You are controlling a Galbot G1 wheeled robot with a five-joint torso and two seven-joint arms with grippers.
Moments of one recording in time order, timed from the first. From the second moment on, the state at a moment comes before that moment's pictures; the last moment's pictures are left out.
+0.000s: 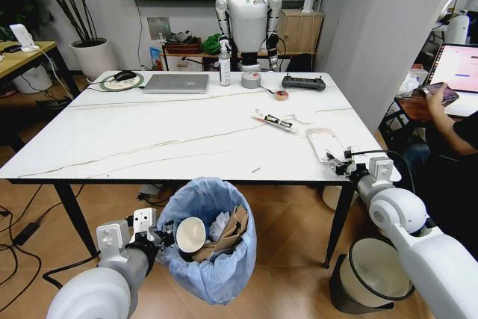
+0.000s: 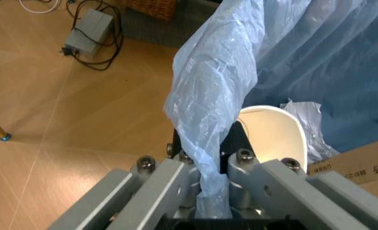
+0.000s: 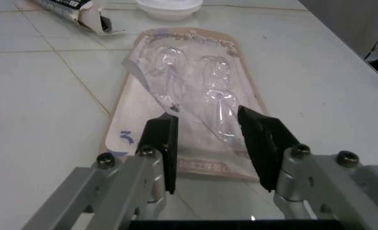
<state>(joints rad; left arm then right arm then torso) 1.52 -1.02 -0.44 -2.50 -1.16 0.74 -0.87 -1.03 0.91 0.37 1.86 0.67 -0.53 0.26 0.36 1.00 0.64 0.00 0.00</state>
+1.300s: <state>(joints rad) 1.53 -1.02 -0.46 -2.50 -1.17 0.74 -0.88 -1.13 0.76 0.41 2.22 0.61 -0.25 -0.08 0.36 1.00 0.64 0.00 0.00</state>
